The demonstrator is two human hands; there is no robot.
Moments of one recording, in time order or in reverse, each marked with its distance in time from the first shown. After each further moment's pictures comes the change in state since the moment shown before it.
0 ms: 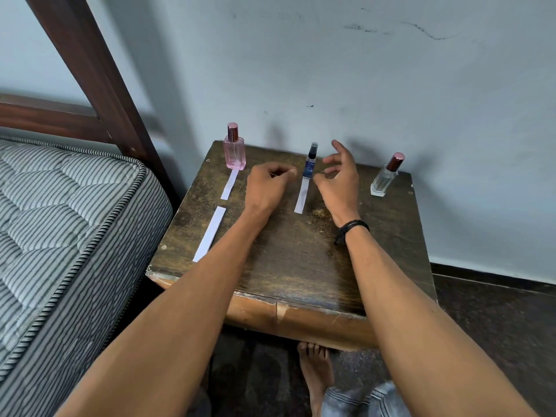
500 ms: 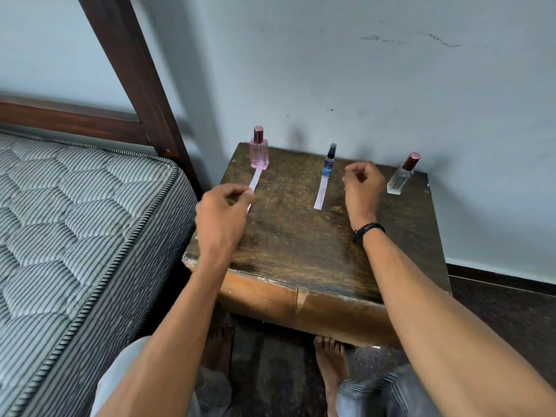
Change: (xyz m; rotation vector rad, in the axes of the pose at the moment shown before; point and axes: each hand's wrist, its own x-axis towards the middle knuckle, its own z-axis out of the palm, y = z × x) left_hand -0.095 0.011 -0.111 0.200 0.304 -0.019; right_hand -0.031 -0.026 -0.008 0.058 0.183 0.117
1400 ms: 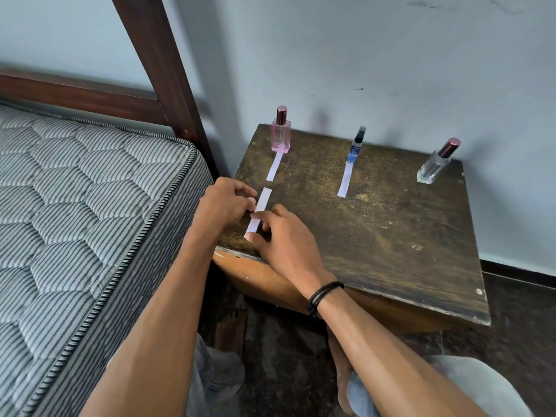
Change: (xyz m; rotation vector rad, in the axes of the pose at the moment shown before) left_hand 0.048 -0.047 -0.023 0.245 -0.382 -0.124; right_hand -0.160 -0.041 0.052 -0.465 -0.751 -0.407
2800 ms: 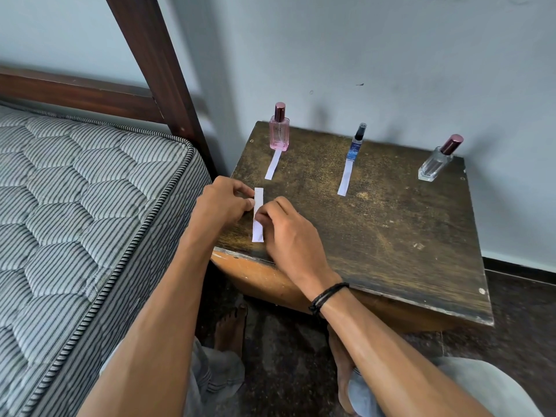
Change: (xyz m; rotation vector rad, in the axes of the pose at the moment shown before) left_hand 0.000 0.000 0.001 0.033 -0.004 -0.012; right_hand -0.001 0.005 0.001 -0.041 0.263 -0.181
